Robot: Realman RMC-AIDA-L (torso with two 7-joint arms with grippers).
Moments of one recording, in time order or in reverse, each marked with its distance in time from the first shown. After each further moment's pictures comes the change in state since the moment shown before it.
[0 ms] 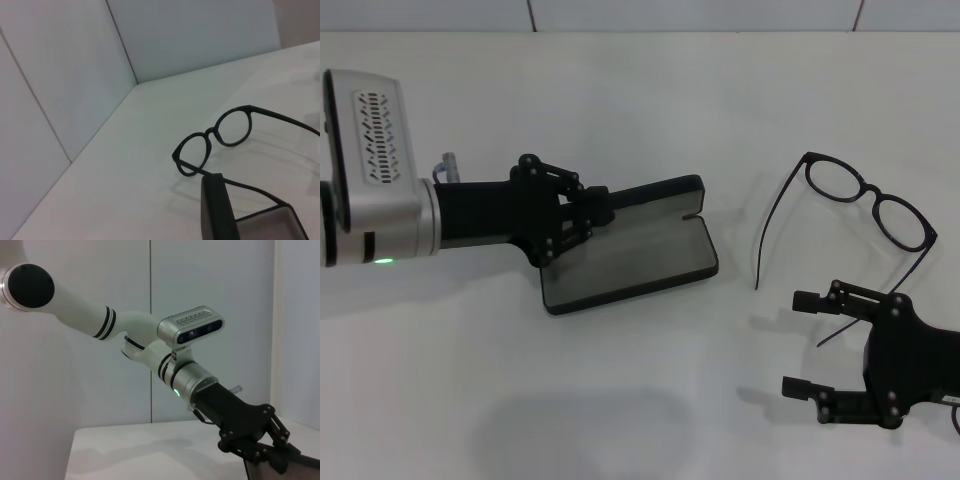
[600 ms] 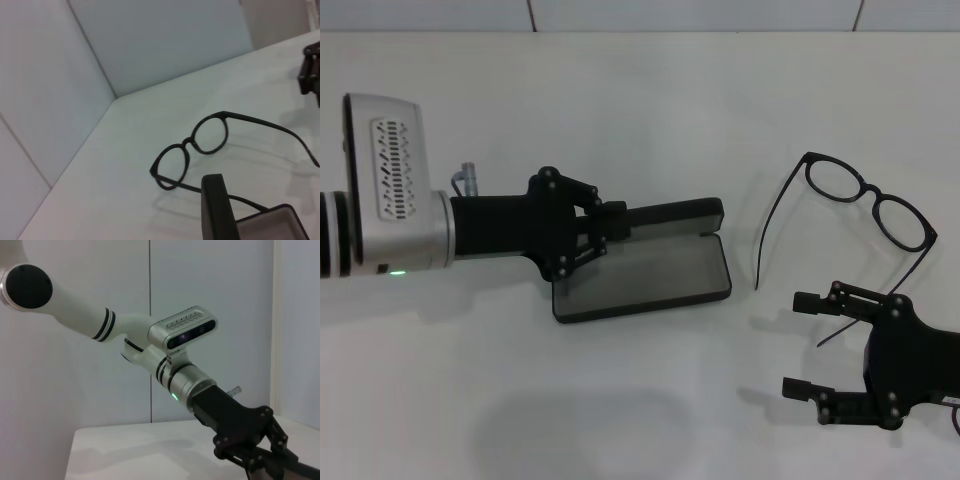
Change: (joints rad) left arm 0.001 0.000 0.050 -0.029 -0.036 0.009 0.132; right arm -0.001 0.000 0.000 0.002 0.000 0.000 0.000
